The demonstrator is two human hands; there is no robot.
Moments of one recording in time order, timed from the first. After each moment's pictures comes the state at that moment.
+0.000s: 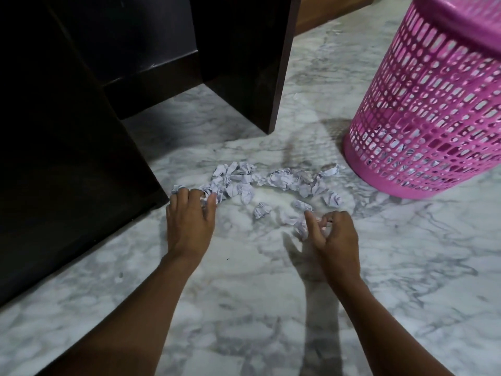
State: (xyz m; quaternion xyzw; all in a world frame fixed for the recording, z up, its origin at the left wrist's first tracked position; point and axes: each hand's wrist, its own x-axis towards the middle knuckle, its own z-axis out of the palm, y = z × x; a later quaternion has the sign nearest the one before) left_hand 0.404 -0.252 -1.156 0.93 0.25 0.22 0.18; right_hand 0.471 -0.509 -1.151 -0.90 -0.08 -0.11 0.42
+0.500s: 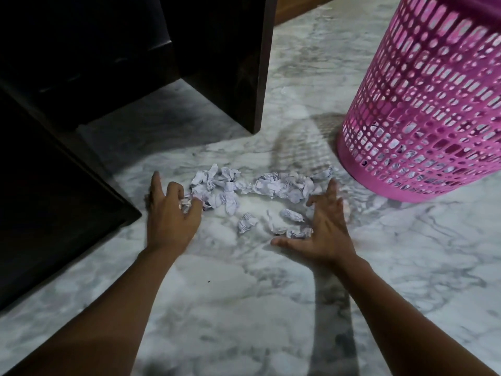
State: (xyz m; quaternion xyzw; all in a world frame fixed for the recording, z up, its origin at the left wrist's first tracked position) left_hand 0.450 -0.232 -1.177 0.90 0.27 0.16 0.30; right_hand 0.527 -0.516 -1.157 -0.93 -0.23 0.08 0.27
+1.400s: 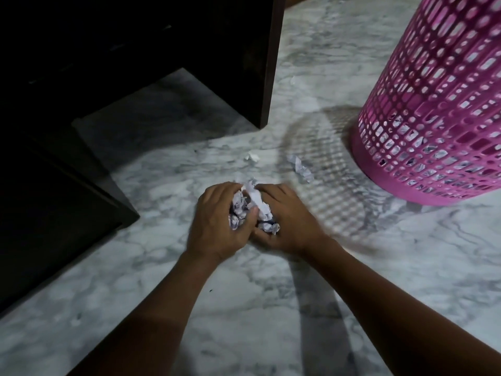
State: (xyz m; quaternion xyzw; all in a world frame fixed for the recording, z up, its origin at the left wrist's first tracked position) left_hand 0.474 -0.288 -1.177 0.93 0.05 0.20 0.30; right_hand 0.555 -0.440 -1.177 -0.81 -0.49 -0.06 0.32
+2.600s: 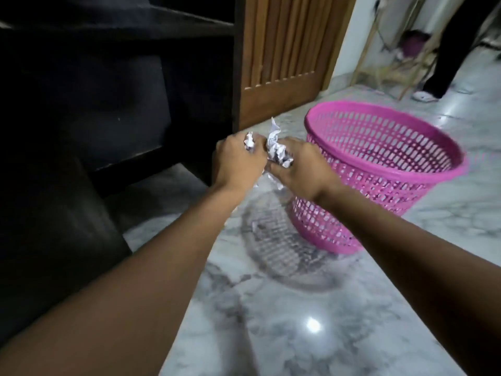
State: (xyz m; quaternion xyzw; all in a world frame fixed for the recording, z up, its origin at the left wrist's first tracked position) left_hand 0.542 -0.367 -0.898 0.83 0.15 0.36 0.40; right_hand 0.572 -0.501 -0.881 -0.84 -0.40 -0.10 0.34
